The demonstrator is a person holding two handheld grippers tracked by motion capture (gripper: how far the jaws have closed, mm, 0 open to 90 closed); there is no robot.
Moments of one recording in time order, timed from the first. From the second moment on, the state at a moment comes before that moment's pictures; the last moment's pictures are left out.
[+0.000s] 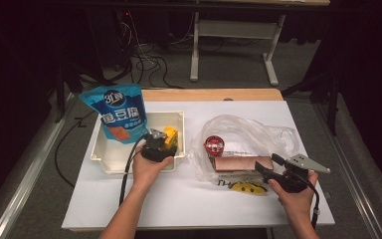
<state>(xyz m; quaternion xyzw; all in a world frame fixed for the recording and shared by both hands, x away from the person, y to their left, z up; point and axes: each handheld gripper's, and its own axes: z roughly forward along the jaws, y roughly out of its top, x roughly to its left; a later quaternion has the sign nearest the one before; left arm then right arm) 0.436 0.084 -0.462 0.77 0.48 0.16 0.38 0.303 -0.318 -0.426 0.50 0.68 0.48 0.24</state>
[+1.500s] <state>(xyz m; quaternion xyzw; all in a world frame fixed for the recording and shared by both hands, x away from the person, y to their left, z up) 0.442 0.102 -0.445 0.70 0.57 0.14 0.40 0.296 -0.309 -0.425 0.51 0.68 0.46 0.26</state>
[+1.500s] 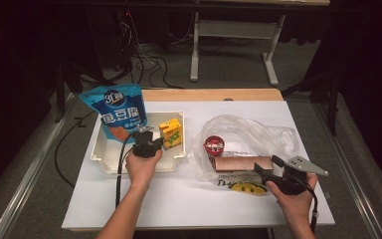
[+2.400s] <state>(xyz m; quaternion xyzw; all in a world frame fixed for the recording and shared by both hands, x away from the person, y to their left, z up) 0.447 0.085 -0.457 0.74 0.53 0.10 0.39 0.297 -0.311 -0.426 0.51 0.68 0.46 0.26</state>
